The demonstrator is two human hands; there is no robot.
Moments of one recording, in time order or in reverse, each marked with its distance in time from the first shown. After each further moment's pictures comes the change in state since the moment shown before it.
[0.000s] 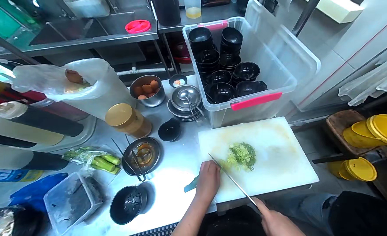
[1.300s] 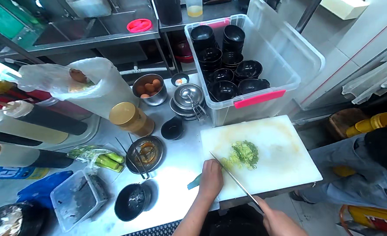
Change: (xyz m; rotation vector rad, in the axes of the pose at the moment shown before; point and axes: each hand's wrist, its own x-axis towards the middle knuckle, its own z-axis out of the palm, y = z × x) left_hand -0.004 -0.001 0.006 0.055 0.022 0.025; right_hand 0.002 0.002 0.008 0.032 0.011 -0.015
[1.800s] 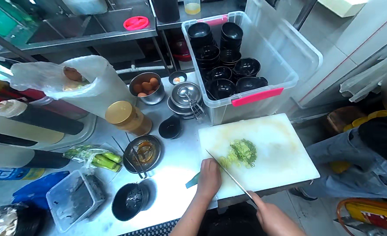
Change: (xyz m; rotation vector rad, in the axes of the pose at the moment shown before) left_hand -0.003 0.000 -0.001 -0.009 0.022 0.025; right_hand 0.014 -0.004 0.002 0.009 -0.021 -0.014
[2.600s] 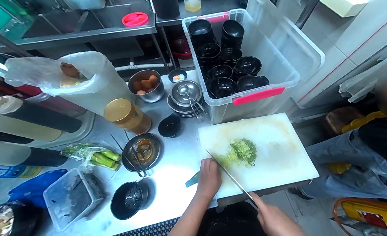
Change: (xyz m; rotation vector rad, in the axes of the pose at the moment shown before) left_hand -0.002 -0.002 0.005 0.041 0.060 0.027; right_hand -0.006 -0.005 -0.004 -0.004 -0.008 0.001
